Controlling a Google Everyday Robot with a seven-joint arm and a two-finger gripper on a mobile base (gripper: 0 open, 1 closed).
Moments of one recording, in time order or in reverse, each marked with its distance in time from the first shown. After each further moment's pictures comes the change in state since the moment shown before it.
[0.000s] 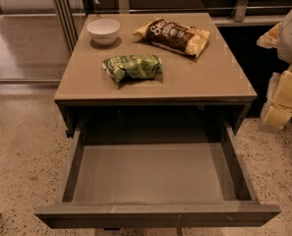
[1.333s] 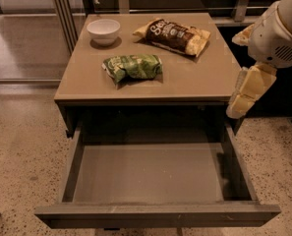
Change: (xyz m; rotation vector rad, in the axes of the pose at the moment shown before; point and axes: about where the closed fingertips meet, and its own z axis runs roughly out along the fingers) arm -0.034 -0.037 0.042 0.024 -0.160 0.000
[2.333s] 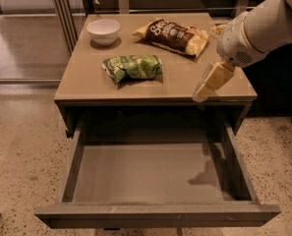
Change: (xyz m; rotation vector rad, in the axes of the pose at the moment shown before) arm -0.040 -0.055 0.058 0.114 -0.217 -0.012
